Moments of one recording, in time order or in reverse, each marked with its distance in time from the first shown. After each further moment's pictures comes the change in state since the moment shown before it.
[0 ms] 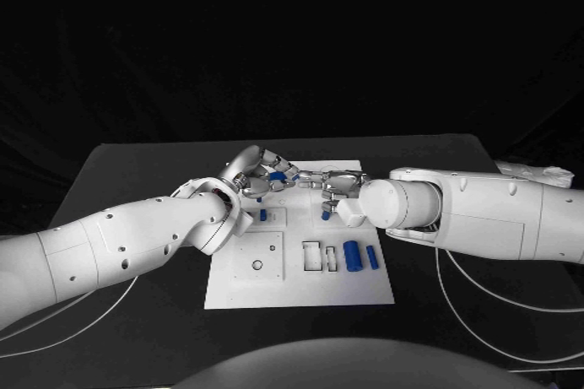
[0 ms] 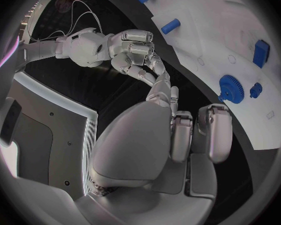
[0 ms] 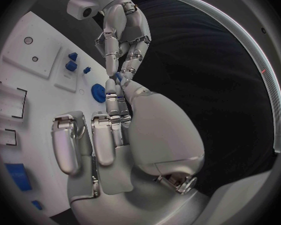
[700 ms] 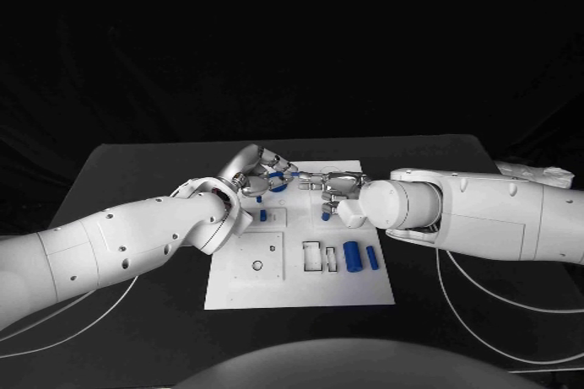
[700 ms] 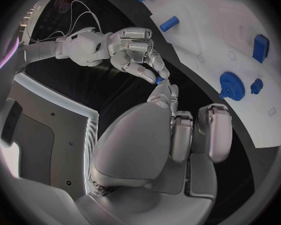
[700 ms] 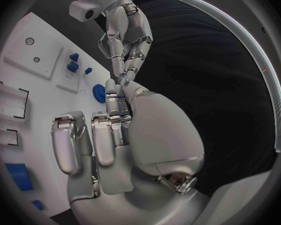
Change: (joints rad) left arm 0.000 0.002 0.000 -0.009 0.000 -0.013 0.018; left_hand 0.008 0.023 0.077 0.000 0.043 0.044 -0.006 0.001 0.004 0.059 -0.012 0.000 0.000 0.001 -0.008 0.002 0.000 0.000 0.000 -0.007 0.004 0.000; right arm 0.000 -0.001 0.000 0.000 0.000 0.006 -0.012; right_hand 0.000 0.000 -0.003 0.003 0.000 0.000 0.000 0.000 0.000 0.000 0.000 0.000 0.000 0.000 0.000 0.000 0.000 0.000 0.000 0.000 0.000 0.000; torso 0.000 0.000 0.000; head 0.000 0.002
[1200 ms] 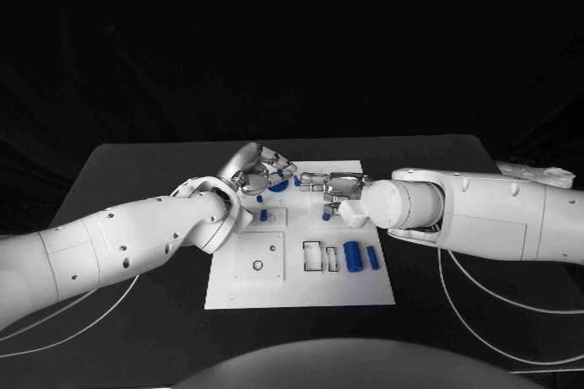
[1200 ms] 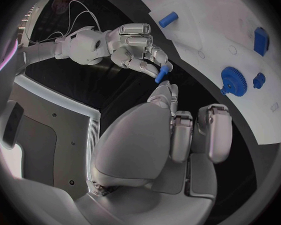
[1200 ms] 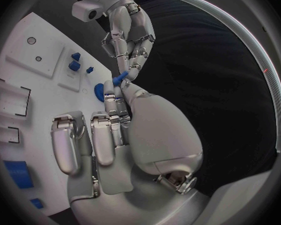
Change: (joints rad) left arm 0.000 0.001 0.000 -0.003 0.000 -0.026 0.017; left_hand 0.000 0.000 0.008 0.002 0.008 0.011 -0.003 0.006 0.006 0.007 0.000 0.000 0.000 0.001 -0.001 0.000 0.001 0.000 0.000 0.000 0.004 0.000; right arm 0.000 -0.004 0.000 -0.003 -0.002 0.004 -0.020; right_hand -0.018 -0.018 -0.026 0.012 0.000 -0.052 0.023 -0.006 -0.017 -0.052 0.024 0.000 0.000 0.000 0.011 0.000 0.000 0.000 -0.002 0.013 0.000 0.000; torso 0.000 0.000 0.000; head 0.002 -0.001
